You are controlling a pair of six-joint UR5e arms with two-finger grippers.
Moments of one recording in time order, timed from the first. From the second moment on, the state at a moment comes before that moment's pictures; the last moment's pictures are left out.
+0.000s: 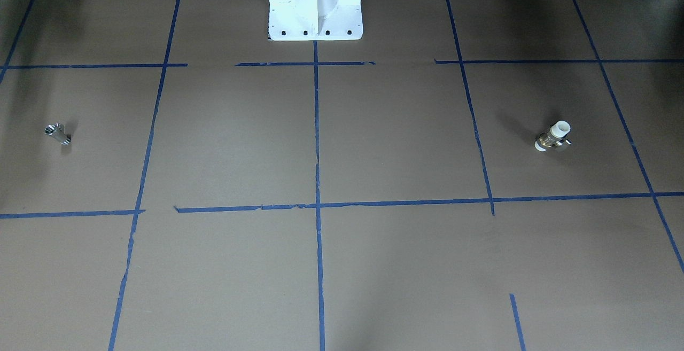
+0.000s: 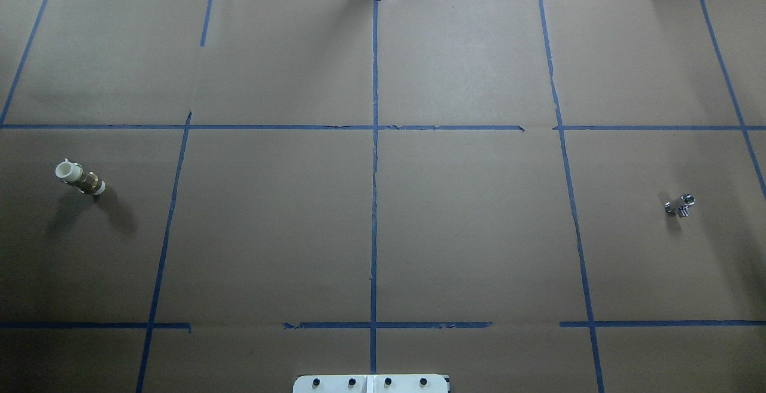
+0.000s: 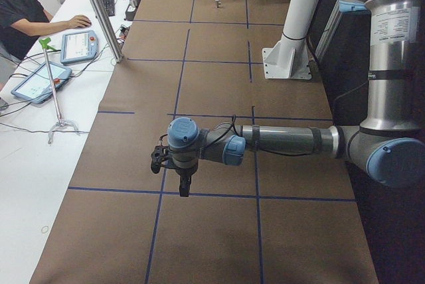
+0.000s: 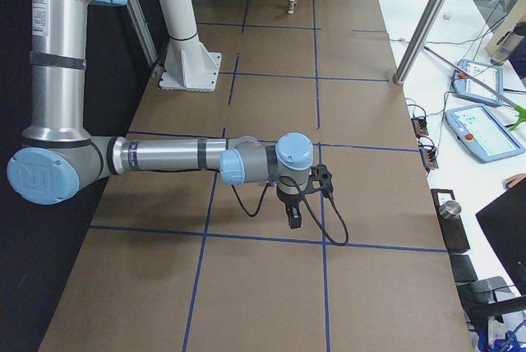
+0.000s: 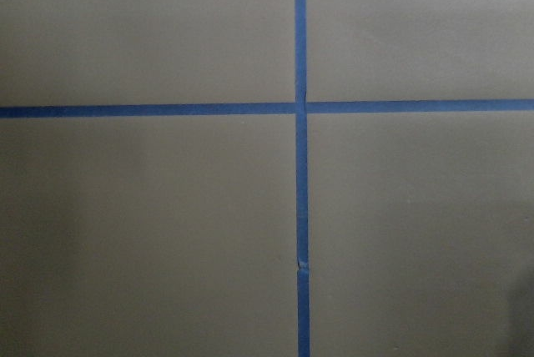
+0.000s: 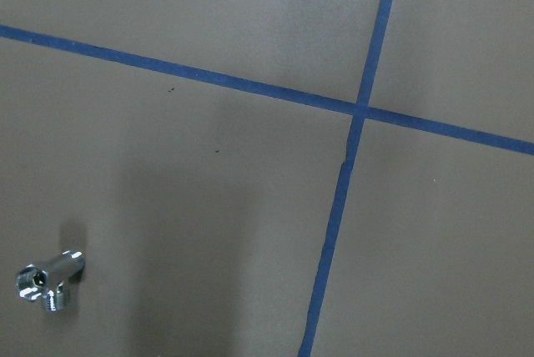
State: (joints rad) left arm -1.50 -1.49 -1.65 -1.74 -2.34 -0.14; right arm 1.48 -1.67 1.72 -1.52 2.37 -0.07
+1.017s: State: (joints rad) left arm -1.28 -1.51 -1.74 -1.84 -2.35 -0.39; right arm 1.48 -1.67 1.72 -1.53 2.39 -0.06
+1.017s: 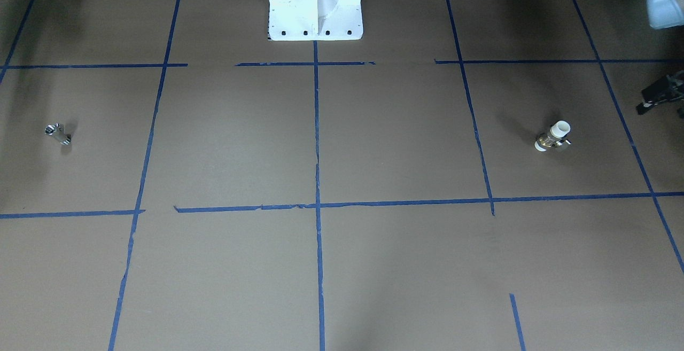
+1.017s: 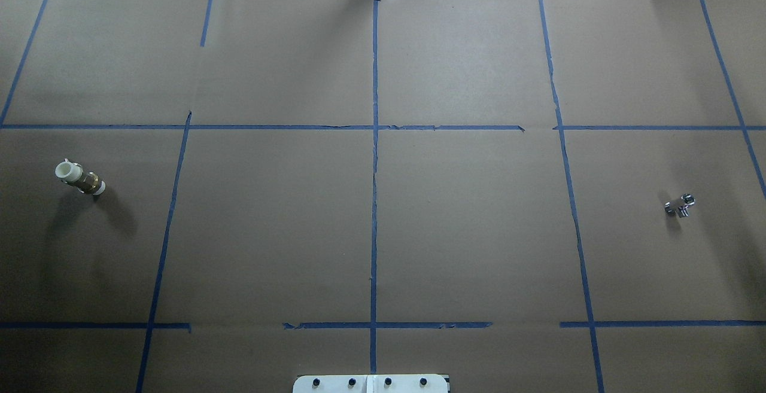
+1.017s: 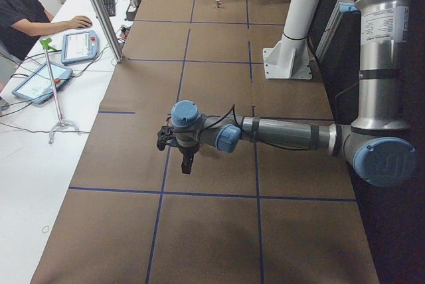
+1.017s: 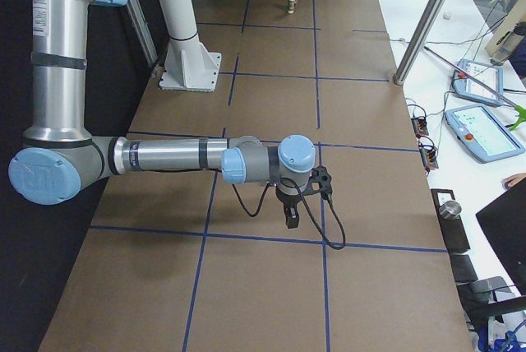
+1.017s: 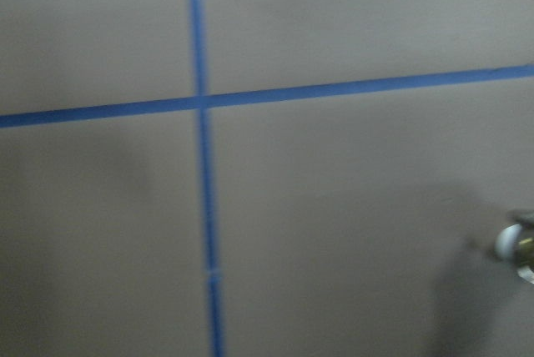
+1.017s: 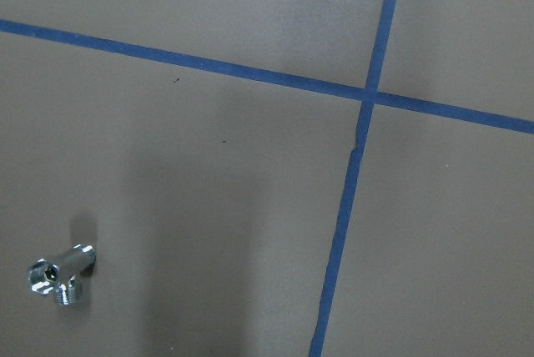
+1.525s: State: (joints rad) left arm -1.03 -1.58 -1.80 -1.86 -2.26 -0.72; right arm 1.48 -1.67 1.72 -1.53 2.41 -0.07
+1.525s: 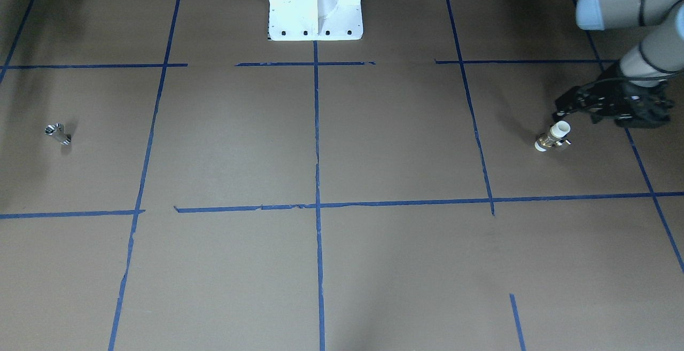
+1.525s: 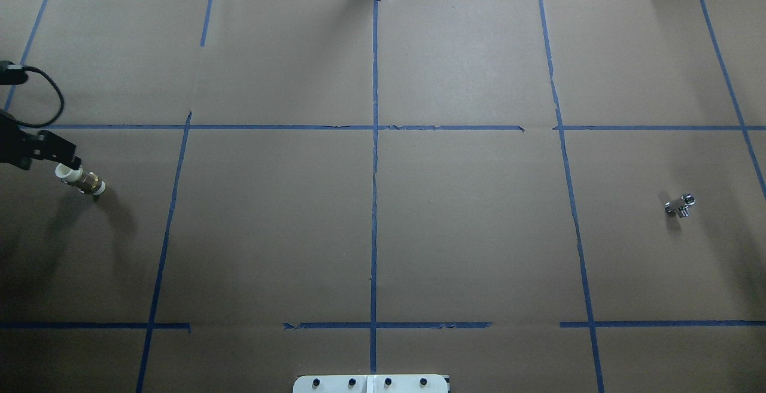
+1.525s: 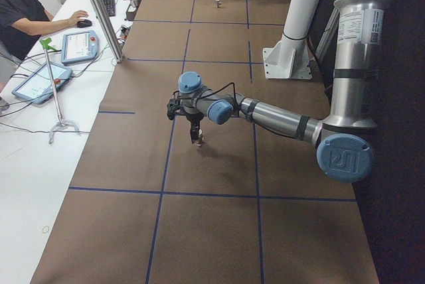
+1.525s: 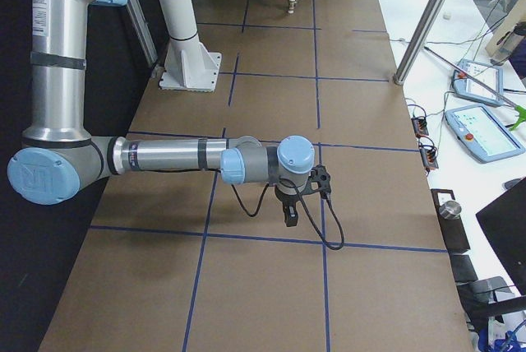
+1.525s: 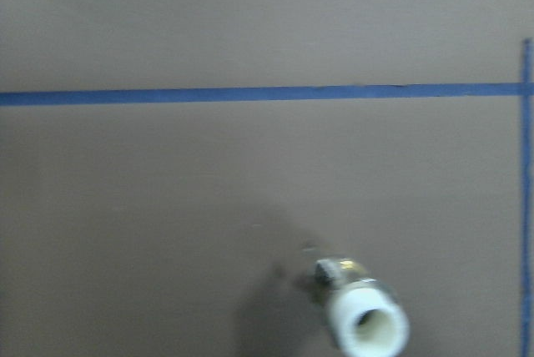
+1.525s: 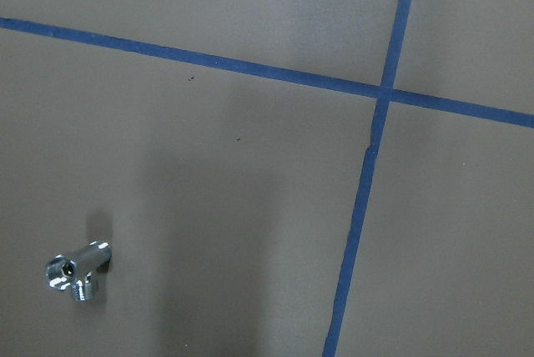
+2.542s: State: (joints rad) left arm -0.98 -1.59 -1.78 -1.86 -2.19 -0.75; right arm 1.48 -1.67 1.72 -1.53 2.43 -0.07
